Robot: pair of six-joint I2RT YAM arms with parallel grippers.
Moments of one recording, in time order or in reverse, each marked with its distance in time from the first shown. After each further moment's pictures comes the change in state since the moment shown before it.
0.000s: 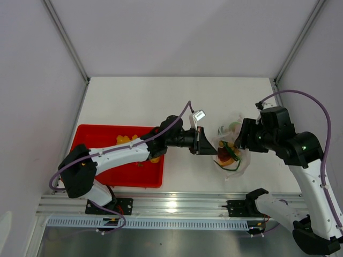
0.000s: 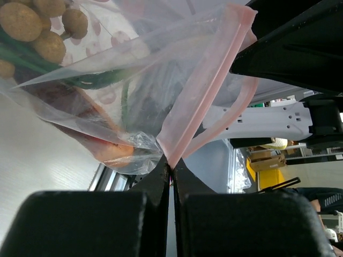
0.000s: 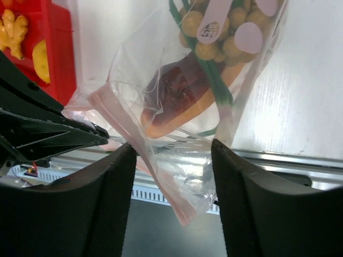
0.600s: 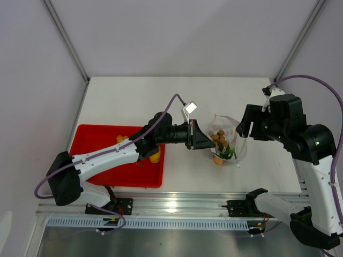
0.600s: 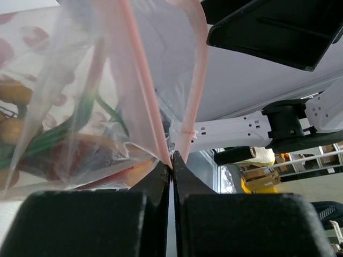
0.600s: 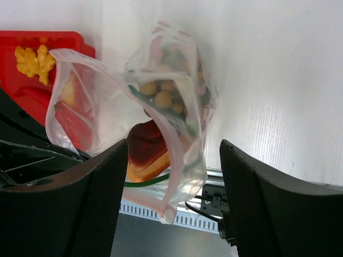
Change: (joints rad) left arm 0.012 -0.134 0.011 0.001 -0.041 -0.055; right arm 0.000 0.101 0.270 -0.038 0.045 -0.057
